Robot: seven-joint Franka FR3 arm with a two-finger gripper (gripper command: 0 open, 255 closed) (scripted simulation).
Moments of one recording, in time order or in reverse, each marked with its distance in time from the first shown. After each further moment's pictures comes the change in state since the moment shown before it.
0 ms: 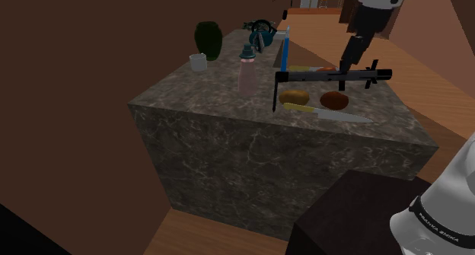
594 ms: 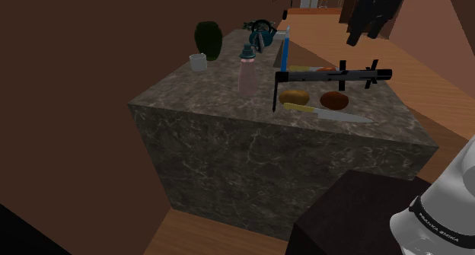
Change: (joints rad) arm -0.056 -0.057 0.120 0.169 0.049 -0.178 0.263
